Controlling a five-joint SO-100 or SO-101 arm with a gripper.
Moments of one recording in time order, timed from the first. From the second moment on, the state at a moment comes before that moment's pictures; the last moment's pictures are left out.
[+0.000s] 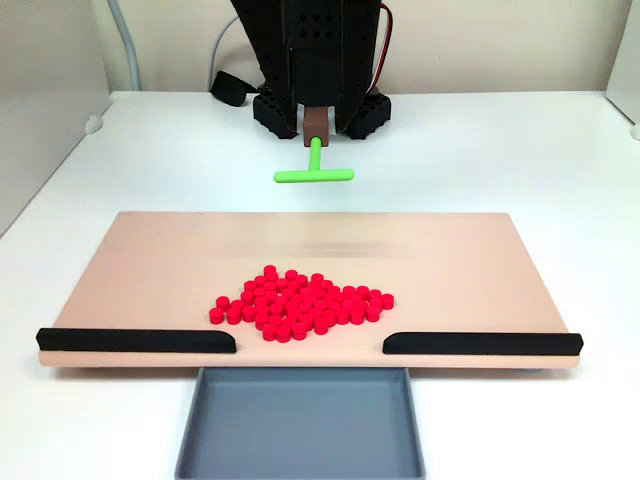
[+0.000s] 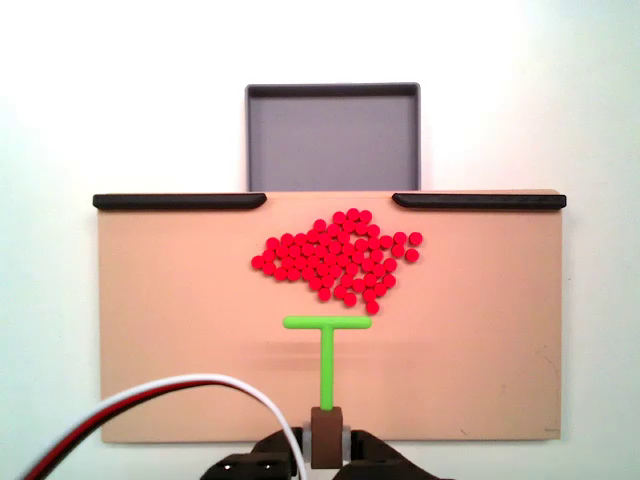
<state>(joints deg) 1.8 96.9 93.3 90.1 -88.5</state>
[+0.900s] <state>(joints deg) 1.2 96.9 93.3 90.1 -86.5</state>
